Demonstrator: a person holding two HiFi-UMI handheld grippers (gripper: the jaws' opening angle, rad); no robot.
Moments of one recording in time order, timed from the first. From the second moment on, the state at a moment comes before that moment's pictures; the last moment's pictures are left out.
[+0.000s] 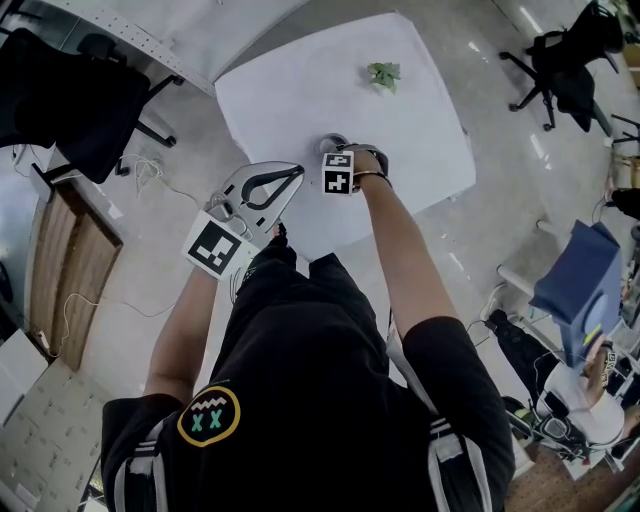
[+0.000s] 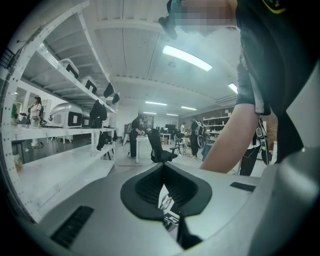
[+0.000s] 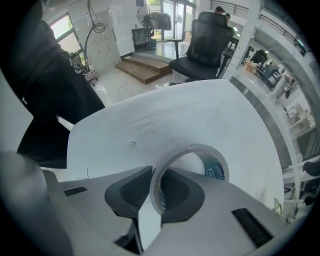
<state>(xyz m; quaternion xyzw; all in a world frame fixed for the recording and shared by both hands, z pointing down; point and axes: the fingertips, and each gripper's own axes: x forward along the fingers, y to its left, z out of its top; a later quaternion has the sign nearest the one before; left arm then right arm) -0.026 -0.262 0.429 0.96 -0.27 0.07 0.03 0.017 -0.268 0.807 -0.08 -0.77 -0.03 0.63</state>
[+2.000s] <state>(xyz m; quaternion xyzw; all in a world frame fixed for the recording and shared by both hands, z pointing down) -0.013 -0.238 0.389 0.97 -0.25 0.04 0.00 0.070 -0.232 0.376 0.37 -0.93 -0.04 0.07</state>
